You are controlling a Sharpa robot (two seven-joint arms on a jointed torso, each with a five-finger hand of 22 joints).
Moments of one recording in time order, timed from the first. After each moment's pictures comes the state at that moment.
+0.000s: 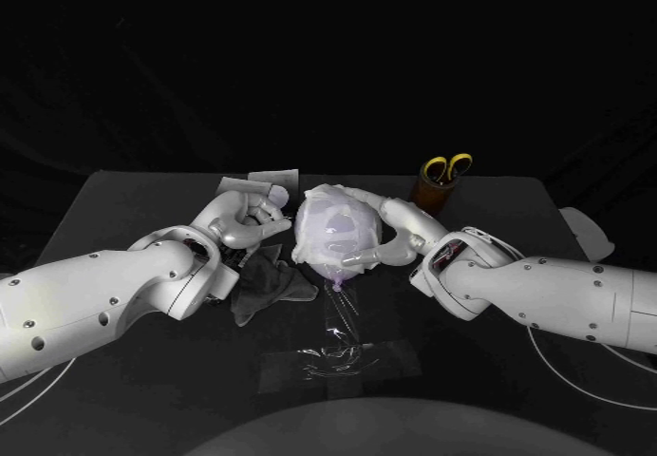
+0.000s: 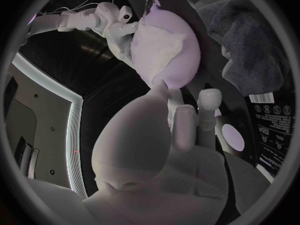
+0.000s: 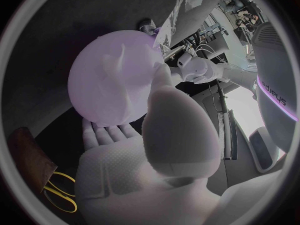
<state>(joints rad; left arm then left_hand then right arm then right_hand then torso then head) 1.13 -0.90 -0.10 1.65 -0.69 -0.53 0.01 1.62 -0.02 0.20 0.29 0.05 0.78 0.06 0.78 0.71 0.91 0.00 1.05 0.62 1.44 -0.05 1.44 1.20 0.13 1.11 0.05 1.16 0.98 1.10 -0.80 -0.18 1.57 -1.14 -0.64 0.13 1.39 -0.18 -0.19 0.30 0.06 0.31 0.15 0.07 0.19 0.32 0.27 0.03 0.03 0.22 0.28 0.03 0.09 0.09 0.17 0.30 0.03 0.17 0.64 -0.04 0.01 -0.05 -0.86</state>
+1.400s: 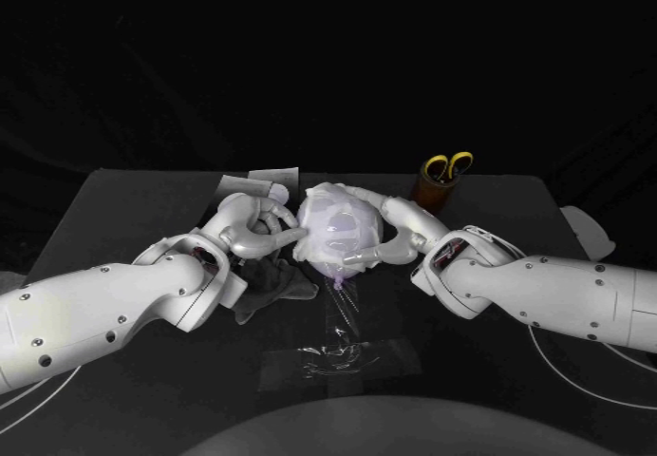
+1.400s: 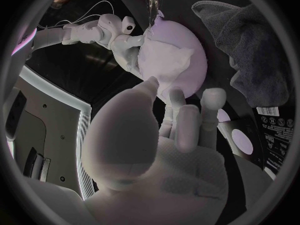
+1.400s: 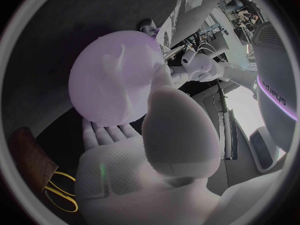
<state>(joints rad) 1.10 -0.89 -0.10 1.69 -0.82 -0.57 0.01 1.41 -0.22 0.30 0.28 0.05 0.73 0.15 0.63 0.55 0.94 0.07 1.13 0.60 1.44 0.00 1.45 1.18 0.12 1.12 0.10 1.15 0.97 1.10 -0.80 -0.18 1.57 -1.14 -0.63 0.13 1.39 -0.18 -0.18 0.30 0.06 0.32 0.15 0.06 0.19 0.32 0.27 0.03 0.03 0.22 0.28 0.03 0.09 0.09 0.17 0.30 0.03 0.17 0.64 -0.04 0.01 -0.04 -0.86</state>
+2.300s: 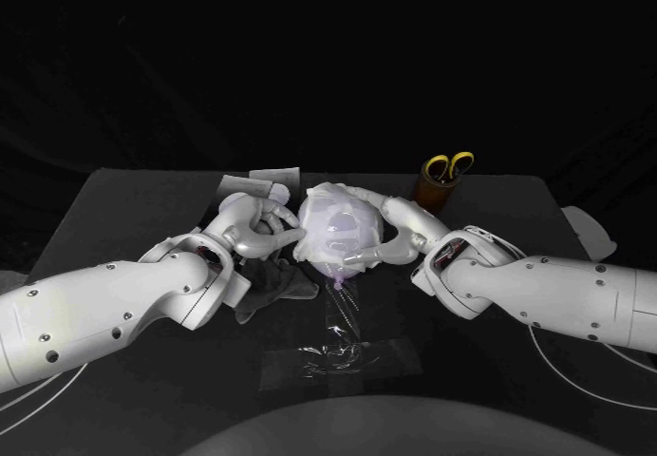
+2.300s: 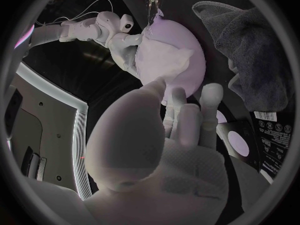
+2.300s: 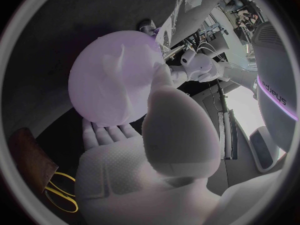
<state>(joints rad) 1.10 -0.88 -0.10 1.68 -0.80 -0.57 -0.01 1.51 -0.19 0.31 0.27 0.05 0.75 0.16 0.55 0.44 0.92 0.08 1.12 0.55 1.44 0.01 1.45 1.19 0.15 1.13 0.11 1.12 0.96 1.10 -0.80 -0.18 1.57 -1.14 -0.63 0.13 1.39 -0.18 -0.18 0.30 0.06 0.32 0.15 0.07 0.19 0.32 0.27 0.03 0.03 0.22 0.28 0.03 0.09 0.09 0.17 0.30 0.03 0.17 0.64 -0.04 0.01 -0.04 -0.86</state>
